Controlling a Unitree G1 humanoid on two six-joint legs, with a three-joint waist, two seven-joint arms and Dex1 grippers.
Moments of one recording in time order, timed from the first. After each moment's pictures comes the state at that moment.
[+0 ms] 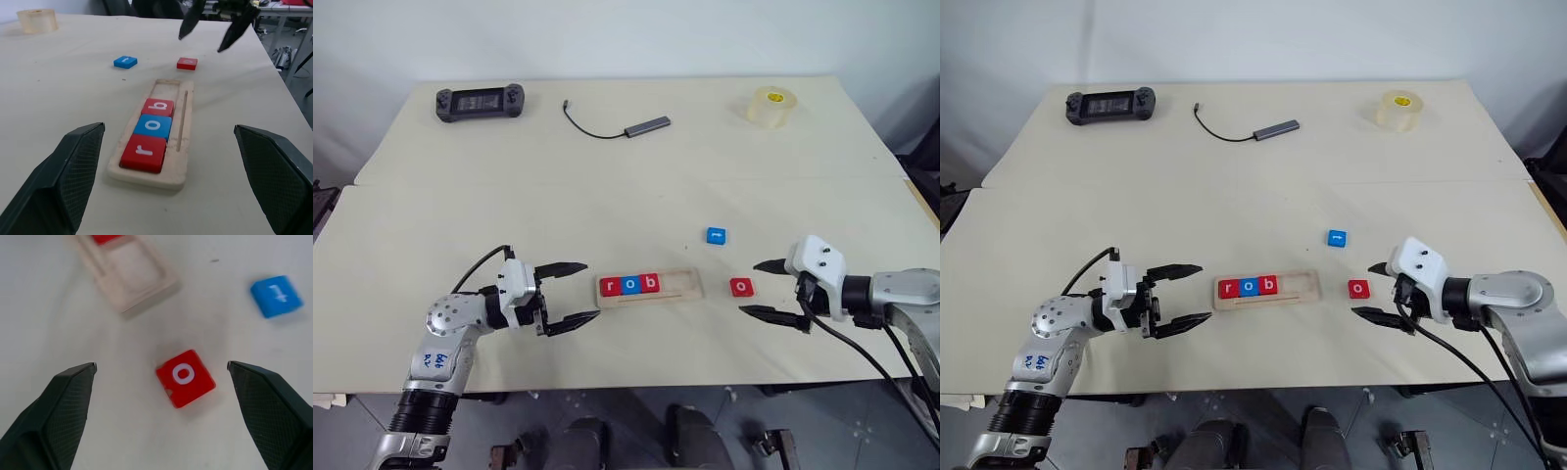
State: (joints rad) left arm -0.21 0.53 0.04 0.05 -0.43 -0.07 -1.12; right arm -0.27 -0.95 -0.04 -0.09 0.28 0.38 1.18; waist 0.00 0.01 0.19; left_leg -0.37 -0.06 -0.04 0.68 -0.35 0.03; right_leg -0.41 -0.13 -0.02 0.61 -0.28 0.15
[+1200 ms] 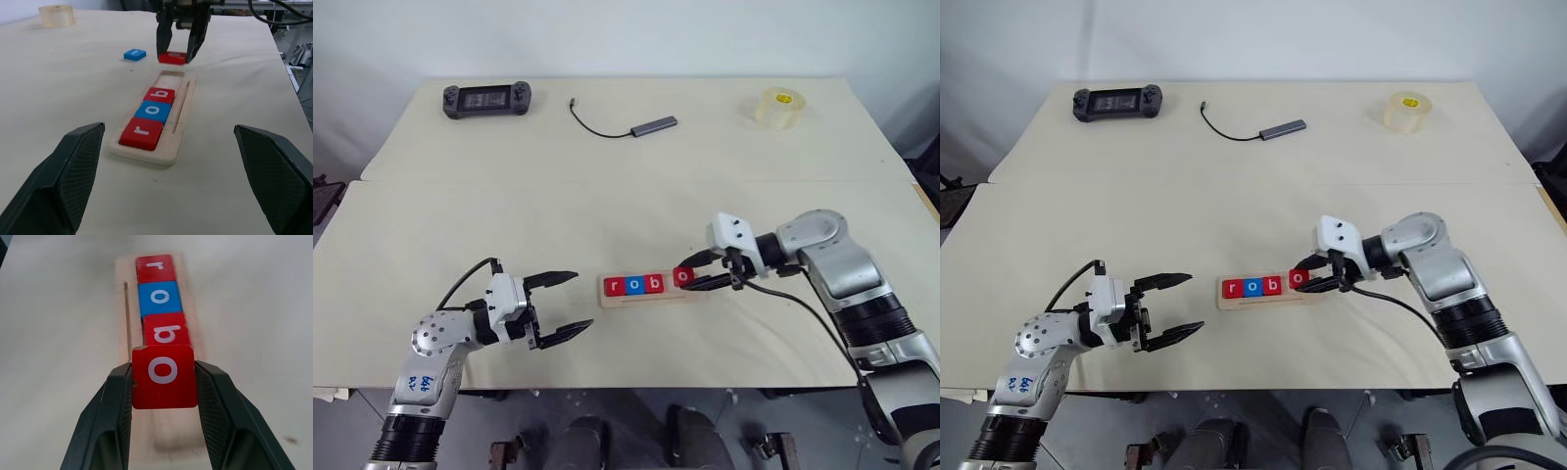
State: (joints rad) left arm -0.09 0.55 0.07 -0.07 -0.43 -0.07 -1.05; right arm -0.73 -0.68 0.28 0.17 0.16 0.33 1.39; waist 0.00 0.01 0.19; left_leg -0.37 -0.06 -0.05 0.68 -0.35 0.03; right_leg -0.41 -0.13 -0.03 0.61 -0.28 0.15
